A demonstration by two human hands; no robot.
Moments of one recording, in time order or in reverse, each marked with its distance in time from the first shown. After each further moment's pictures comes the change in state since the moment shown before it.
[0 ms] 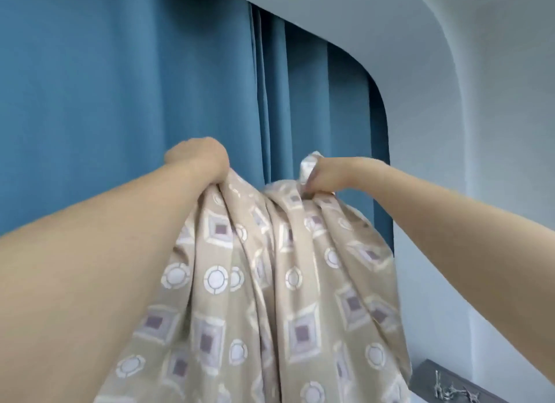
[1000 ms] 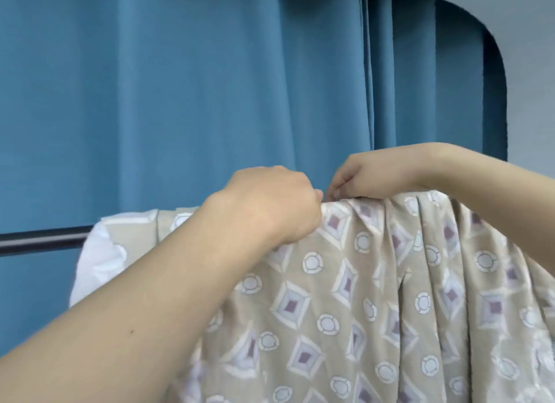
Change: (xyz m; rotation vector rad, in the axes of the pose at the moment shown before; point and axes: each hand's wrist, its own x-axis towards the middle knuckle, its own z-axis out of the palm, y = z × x) left_hand -0.173 -0.165 -0.030 0.211 -0.064 0.299; right_hand -0.126 -0.205 0.027 0.202 -0.162 -0.425
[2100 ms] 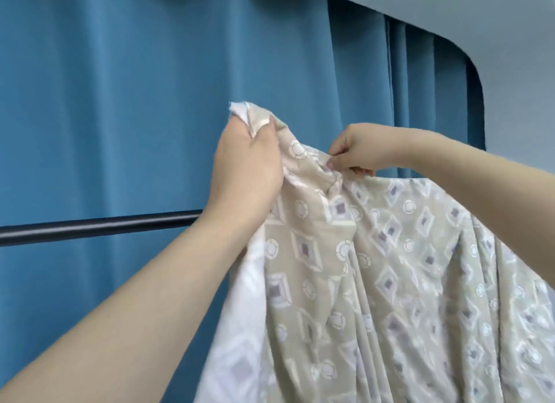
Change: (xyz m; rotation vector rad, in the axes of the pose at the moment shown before) left_hand -0.146 -0.229 -0.028 -1.371 0.718 -0.022; right_hand -0.004 -0.241 0.018 -0.111 0.273 0.001
